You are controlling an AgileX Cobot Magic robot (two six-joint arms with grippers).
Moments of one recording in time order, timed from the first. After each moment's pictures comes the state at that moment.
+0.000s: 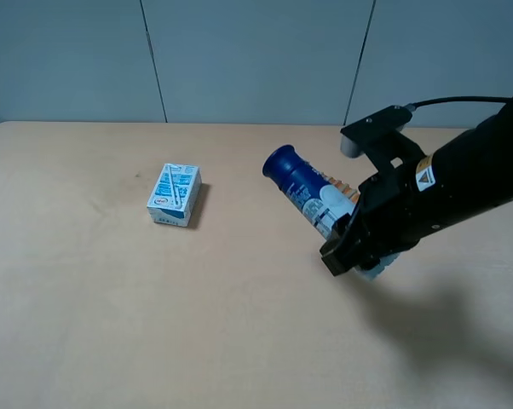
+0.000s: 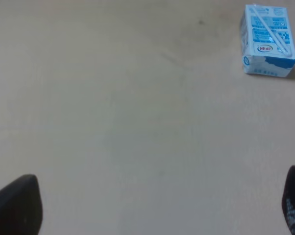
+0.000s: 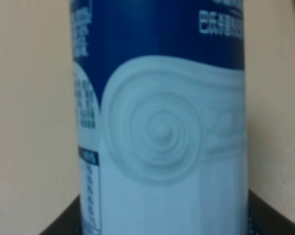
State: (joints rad) left arm 0.03 0.00 -0.50 0.01 1.06 0.02; right arm 0.73 1.33 -0.68 0.11 0.49 -0.04
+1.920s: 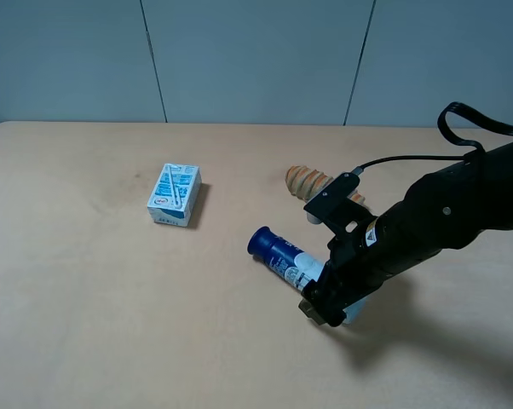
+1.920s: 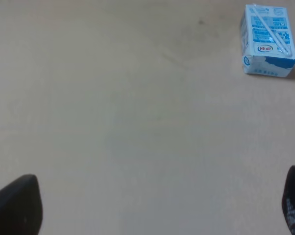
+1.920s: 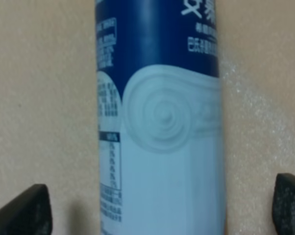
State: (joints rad) left arm 0.03 0.00 -0.50 0.01 1.06 0.02; right arm 0.73 1.64 -0.60 0.19 0.21 -0.25
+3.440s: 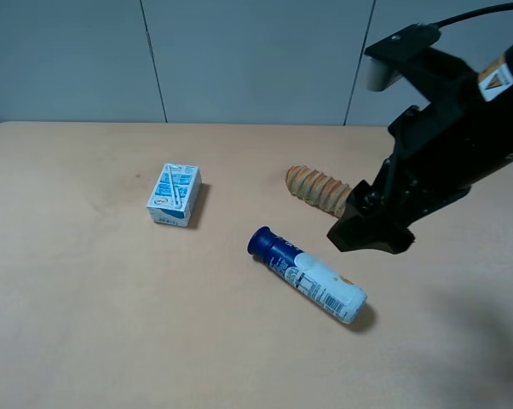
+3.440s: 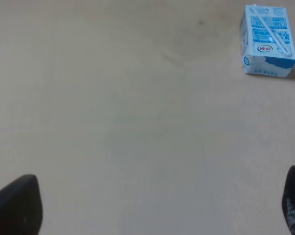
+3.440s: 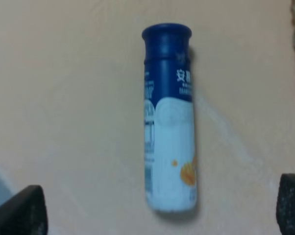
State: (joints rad) left arm 0.03 0.00 -0.50 0.01 1.06 0.02; right arm 0.73 1.18 -0.93 0.14 0.90 -0.17
